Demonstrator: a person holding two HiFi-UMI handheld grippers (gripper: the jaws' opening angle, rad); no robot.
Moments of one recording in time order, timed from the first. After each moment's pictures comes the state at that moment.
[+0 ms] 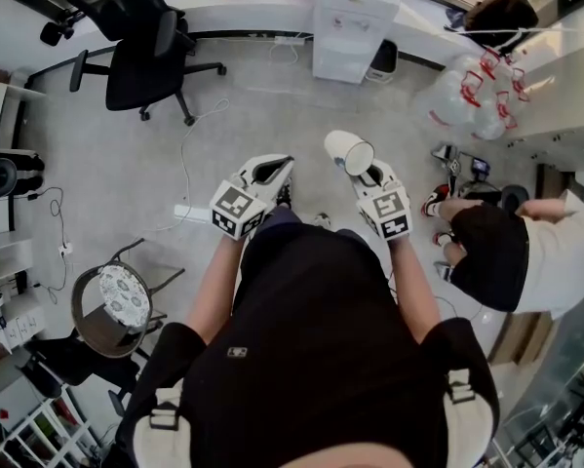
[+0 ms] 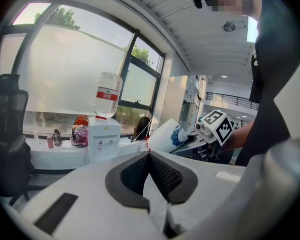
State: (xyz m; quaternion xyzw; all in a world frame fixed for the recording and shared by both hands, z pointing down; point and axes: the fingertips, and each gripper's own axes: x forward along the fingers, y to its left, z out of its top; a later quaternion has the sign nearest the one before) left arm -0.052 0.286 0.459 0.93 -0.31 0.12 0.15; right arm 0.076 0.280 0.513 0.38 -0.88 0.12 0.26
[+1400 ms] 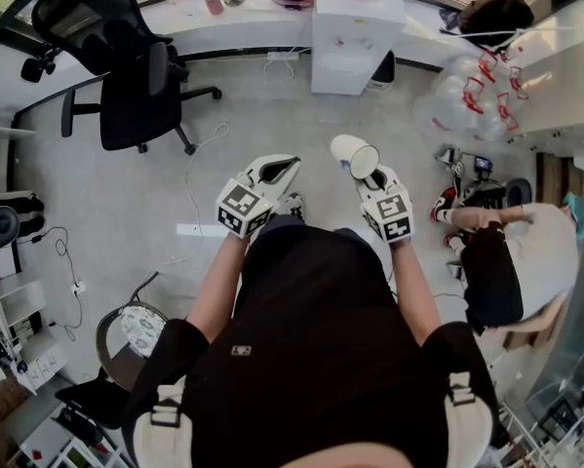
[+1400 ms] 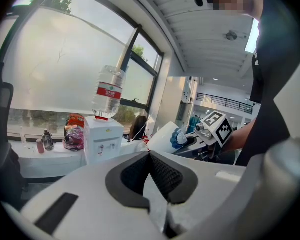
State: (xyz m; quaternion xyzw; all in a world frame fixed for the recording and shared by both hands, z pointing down) left arm -0.099 0.149 0.470 0.95 -0.24 0.13 0.16; right arm 0.031 0.167 0.530 0.44 -0.84 0.16 0.28
